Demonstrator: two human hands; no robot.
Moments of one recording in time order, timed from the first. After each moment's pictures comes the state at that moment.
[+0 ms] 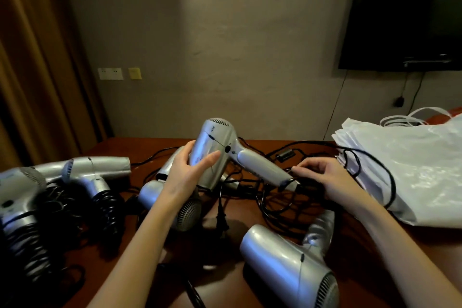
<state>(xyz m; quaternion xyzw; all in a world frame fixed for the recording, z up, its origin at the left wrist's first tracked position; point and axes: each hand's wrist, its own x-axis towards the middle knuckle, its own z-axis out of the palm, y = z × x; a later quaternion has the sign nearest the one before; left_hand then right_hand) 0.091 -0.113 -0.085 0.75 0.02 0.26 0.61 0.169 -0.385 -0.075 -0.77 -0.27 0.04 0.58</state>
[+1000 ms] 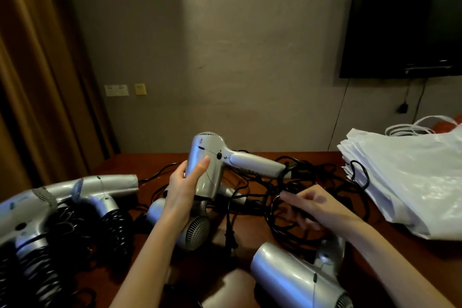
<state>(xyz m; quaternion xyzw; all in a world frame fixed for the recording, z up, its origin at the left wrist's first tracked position) 0.092 -0.100 -0.086 0.66 0.06 0.24 0.71 0.141 -0.363 -0.076 -0.80 -0.25 0.15 0.52</state>
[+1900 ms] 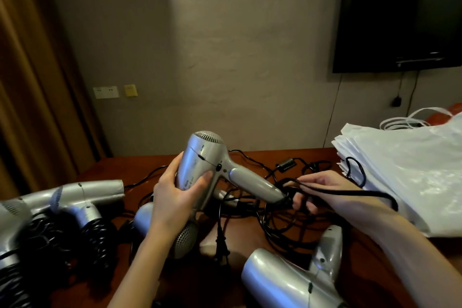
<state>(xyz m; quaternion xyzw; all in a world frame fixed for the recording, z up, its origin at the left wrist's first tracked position) 0.088 -0.107 -0.091 0.77 0.03 0.37 0.51 0.148 -0.380 -0.056 -0.75 -0.23 0.16 0.59</state>
